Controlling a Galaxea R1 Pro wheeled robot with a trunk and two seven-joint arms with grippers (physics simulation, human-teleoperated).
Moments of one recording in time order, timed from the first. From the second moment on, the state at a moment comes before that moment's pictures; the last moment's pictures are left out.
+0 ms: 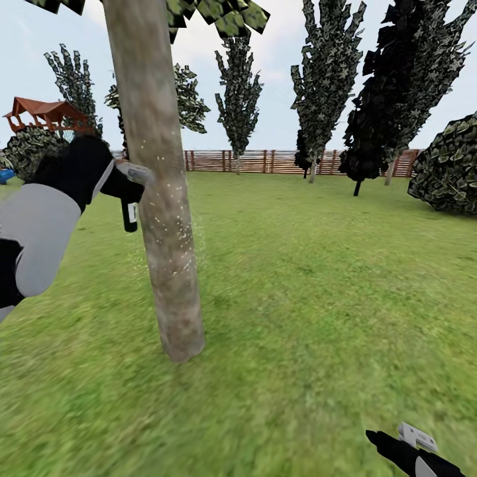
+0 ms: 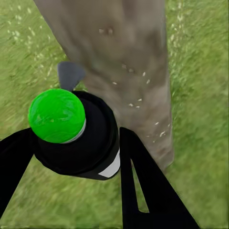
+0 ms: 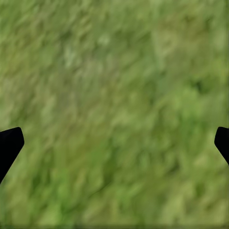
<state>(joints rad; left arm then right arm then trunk) -1.74 0.14 -0.22 -0.38 -0.32 1.00 -0.42 -0.52 -0.27 -0.68 -0.16 0.17 0.09 0.24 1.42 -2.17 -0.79</state>
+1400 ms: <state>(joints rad) -1.35 0.20 -0.22 -0.02 -0.31 0.56 -0.41 -0.52 -0.27 -0.68 -0.16 0.17 0.09 0.24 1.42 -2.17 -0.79</state>
